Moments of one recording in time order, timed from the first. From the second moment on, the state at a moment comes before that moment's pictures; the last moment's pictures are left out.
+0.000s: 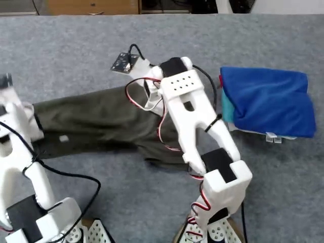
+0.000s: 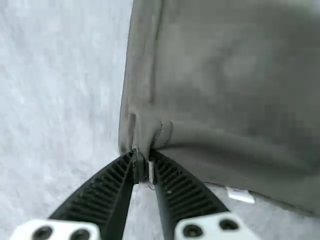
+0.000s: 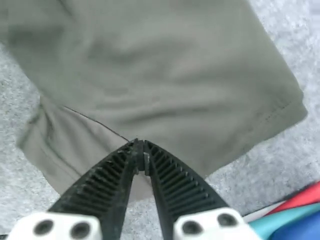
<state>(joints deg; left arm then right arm) -31.9 -16.1 23.5 69.8 -14.5 -24.8 14.9 -9.6 83.8 33.5</state>
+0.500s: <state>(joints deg) -34.5 7.6 7.5 71.3 -12.2 -24.2 14.9 -9.6 83.8 32.0</state>
